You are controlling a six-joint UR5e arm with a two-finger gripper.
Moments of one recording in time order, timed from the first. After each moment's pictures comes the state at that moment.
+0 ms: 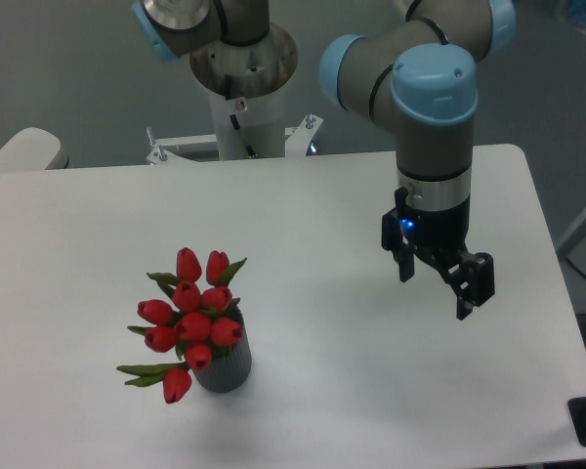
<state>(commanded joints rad) 2.58 -1.92 -1.43 -0.96 1.51 1.45</state>
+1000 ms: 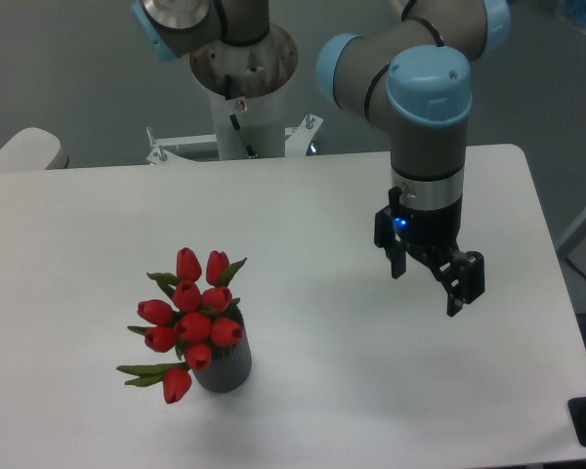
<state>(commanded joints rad) 2.58 -1.90 -1.49 -0.98 1.50 1.44</state>
